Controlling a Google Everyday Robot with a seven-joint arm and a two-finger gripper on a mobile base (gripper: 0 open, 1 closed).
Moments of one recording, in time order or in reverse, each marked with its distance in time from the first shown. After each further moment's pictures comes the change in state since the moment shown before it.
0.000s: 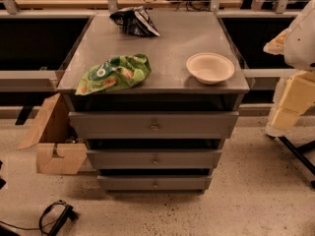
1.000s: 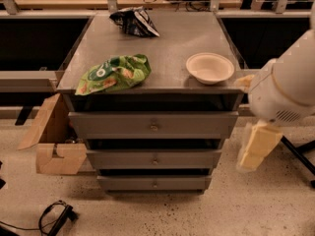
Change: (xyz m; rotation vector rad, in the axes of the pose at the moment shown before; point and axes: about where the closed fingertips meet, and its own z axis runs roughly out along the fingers) arm -0.019 0.042 0.070 0.014 -0.047 -0.093
